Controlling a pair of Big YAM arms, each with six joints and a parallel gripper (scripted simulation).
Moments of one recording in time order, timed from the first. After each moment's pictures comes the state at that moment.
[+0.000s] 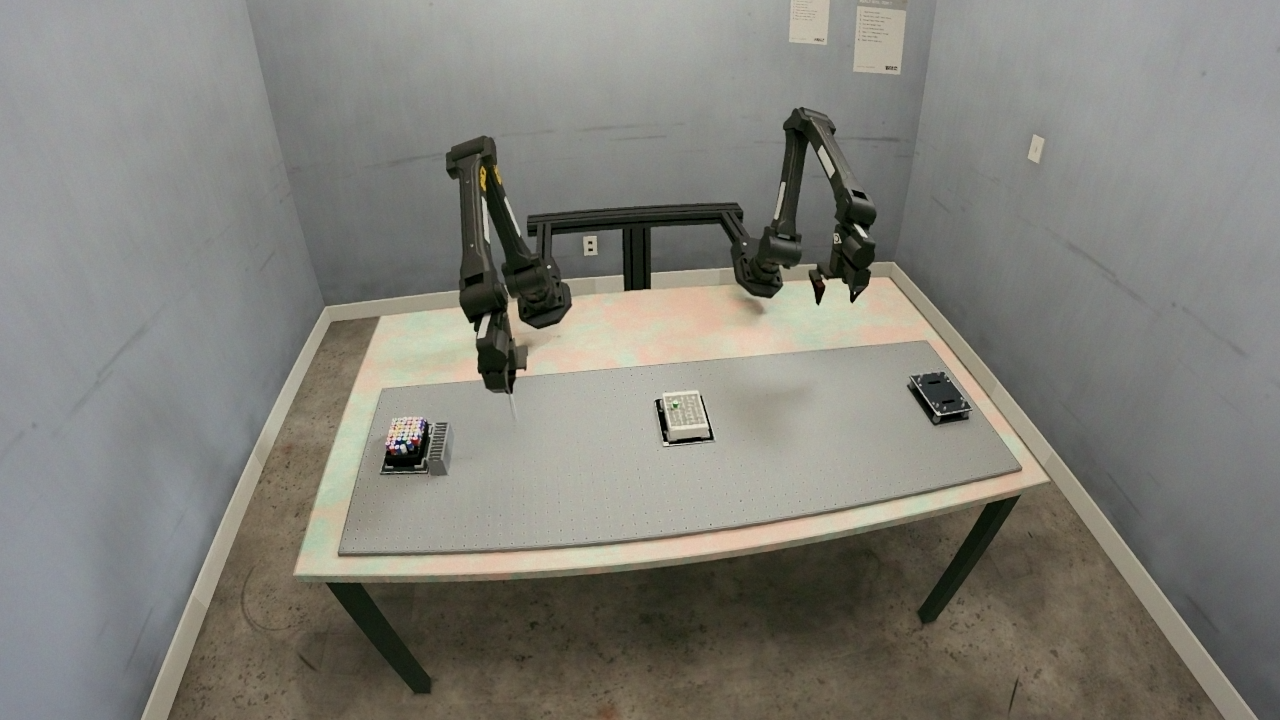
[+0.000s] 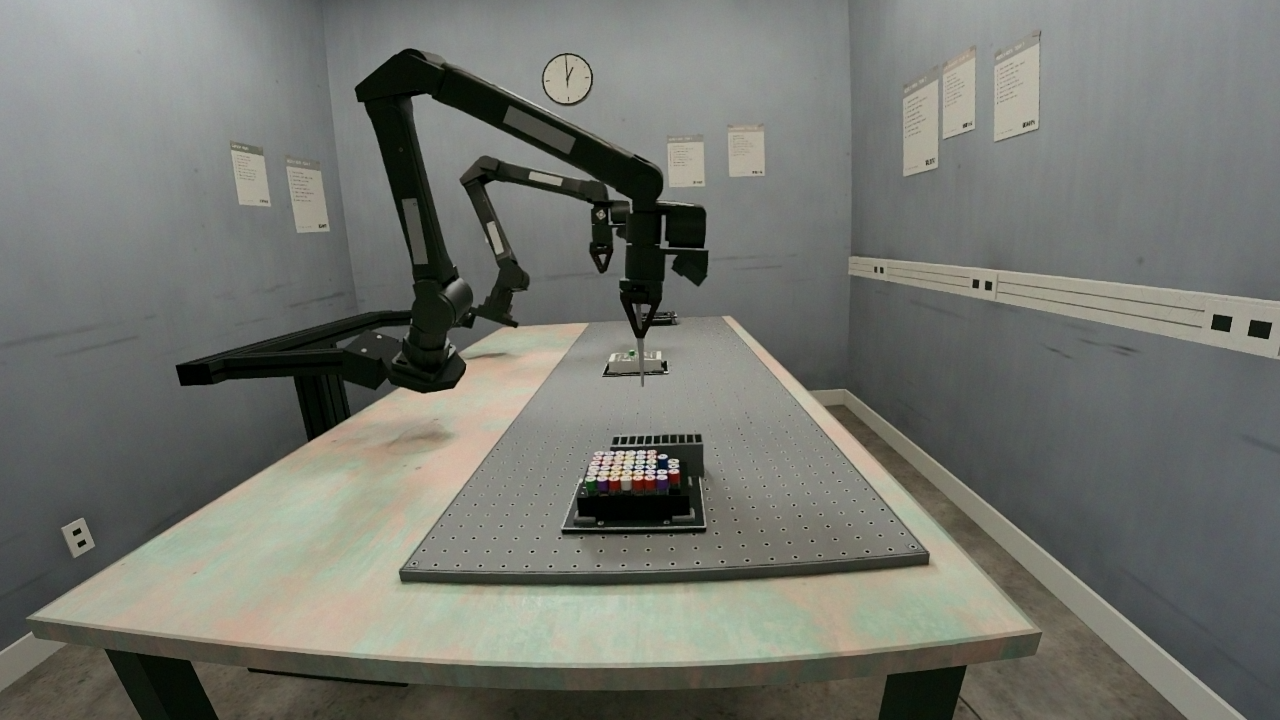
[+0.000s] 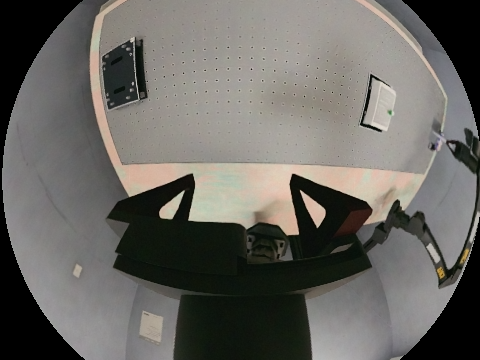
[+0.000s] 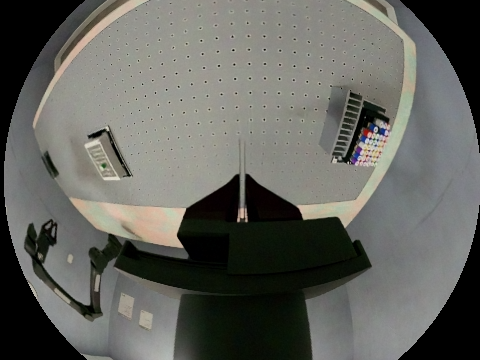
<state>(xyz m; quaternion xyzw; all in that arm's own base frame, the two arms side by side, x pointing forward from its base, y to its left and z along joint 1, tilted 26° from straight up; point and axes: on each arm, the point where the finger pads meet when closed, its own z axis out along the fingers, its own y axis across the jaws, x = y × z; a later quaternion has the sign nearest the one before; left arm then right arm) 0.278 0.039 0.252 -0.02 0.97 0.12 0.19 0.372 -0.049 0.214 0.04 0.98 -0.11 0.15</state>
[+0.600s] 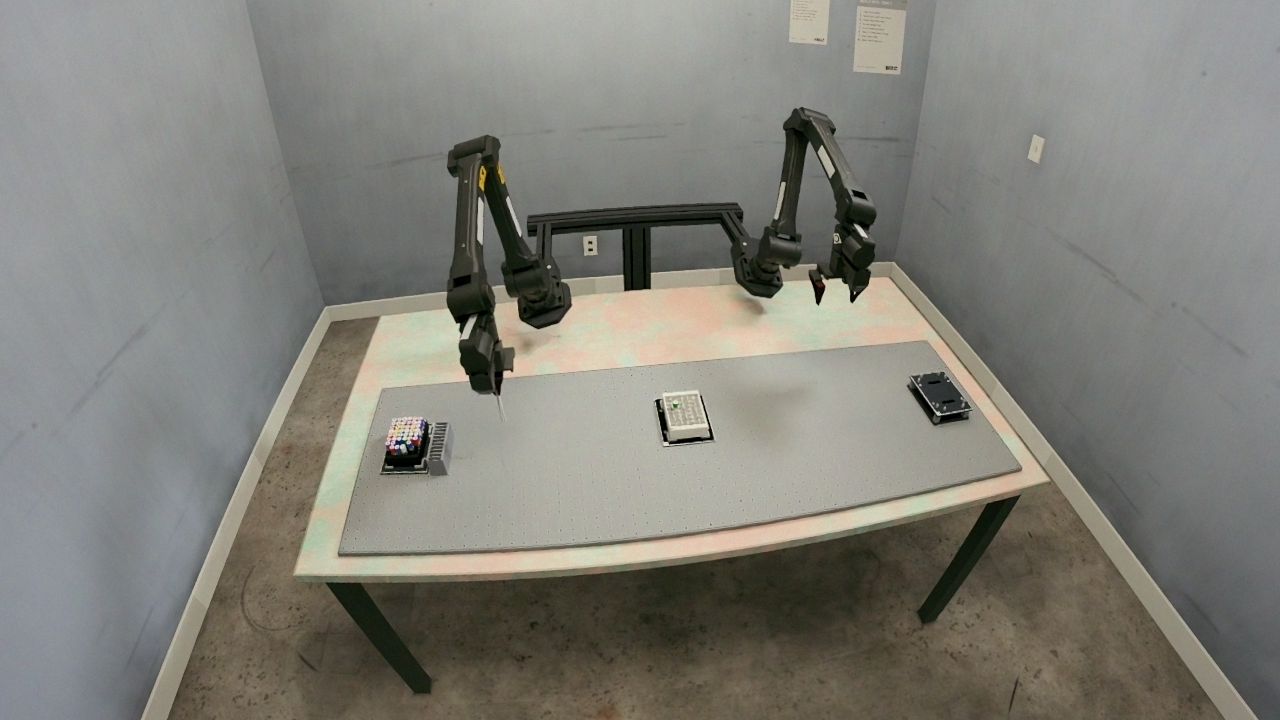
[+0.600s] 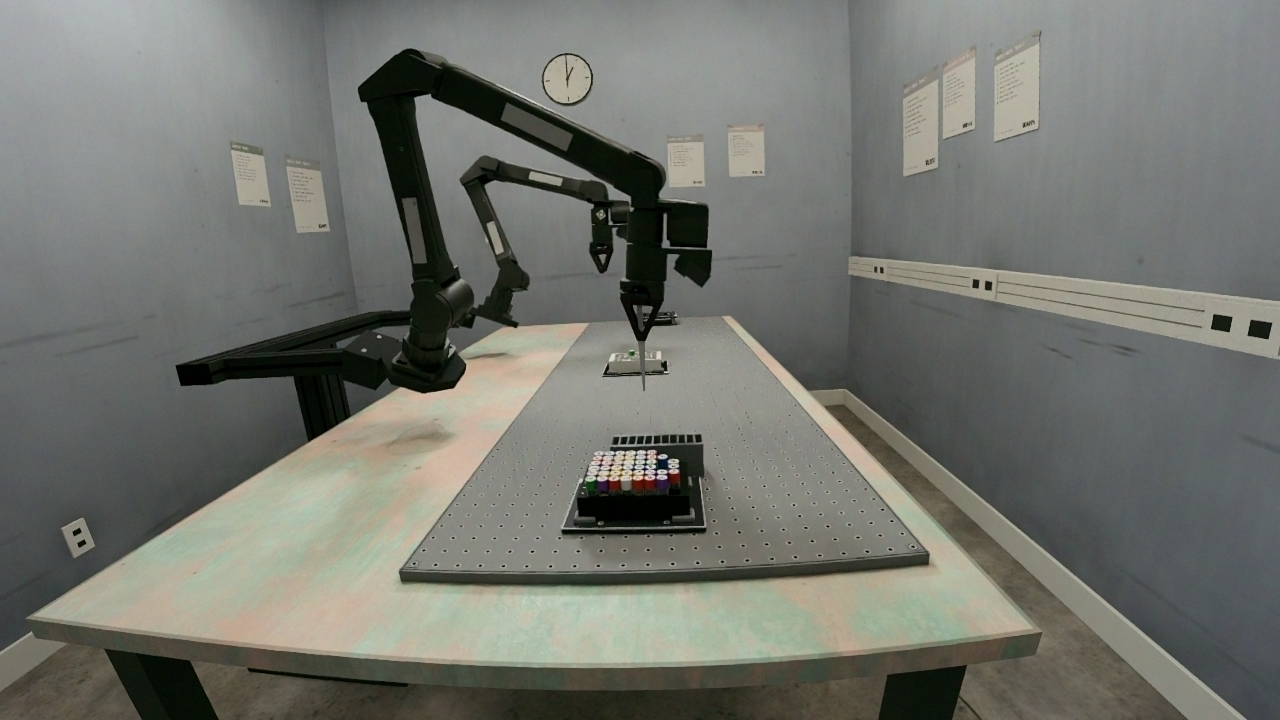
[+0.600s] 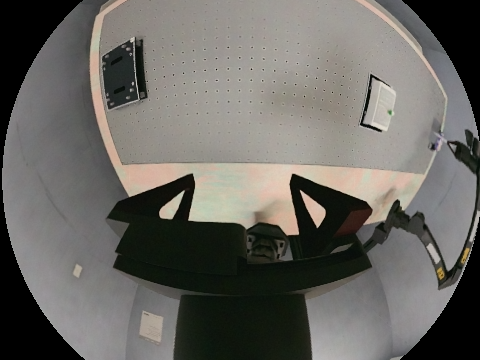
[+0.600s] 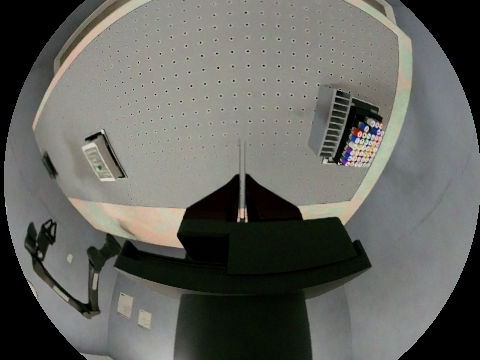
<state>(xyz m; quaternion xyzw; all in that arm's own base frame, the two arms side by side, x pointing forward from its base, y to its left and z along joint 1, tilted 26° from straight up) 0.278 0.039 0.252 -0.02 0.97 0.12 0.19 0.372 -0.075 0.222 0.04 0.98 -0.11 0.15</state>
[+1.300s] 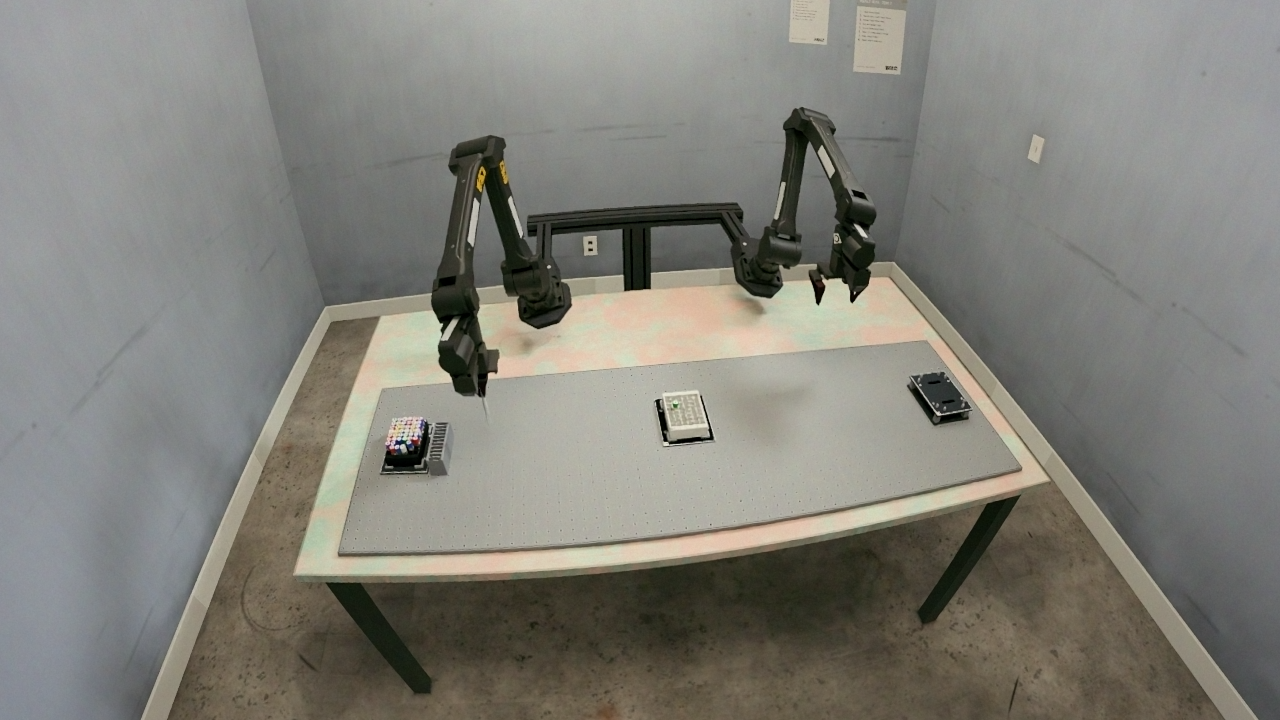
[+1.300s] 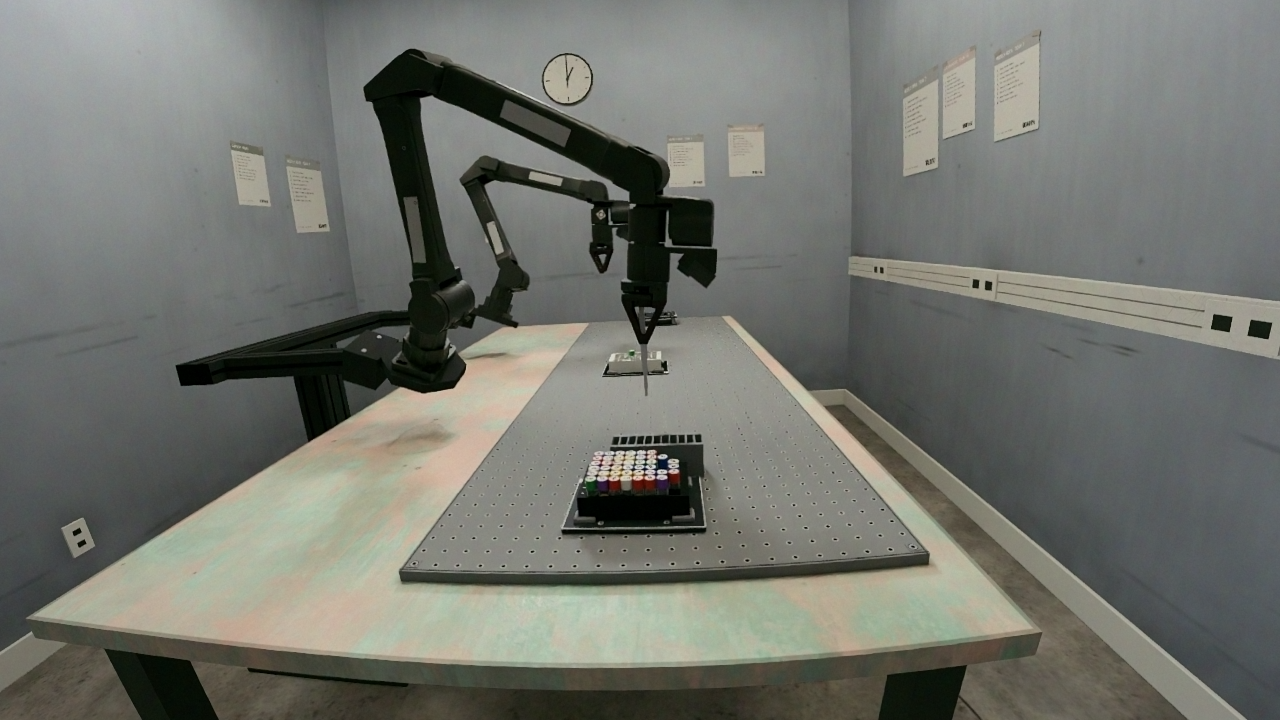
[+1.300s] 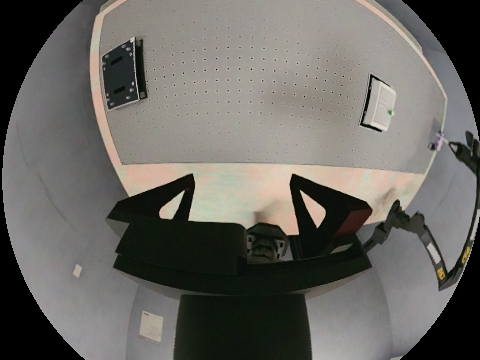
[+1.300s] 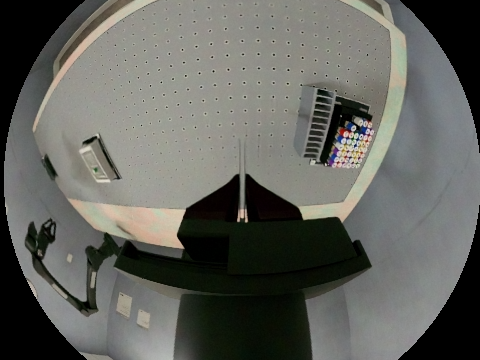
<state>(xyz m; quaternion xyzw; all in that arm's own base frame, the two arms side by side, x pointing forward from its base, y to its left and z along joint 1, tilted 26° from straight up) 0.278 0.039 0.252 -0.02 0.97 0.12 0.19 0.372 -0.106 0.233 0.04 0.98 -0.11 0.15</state>
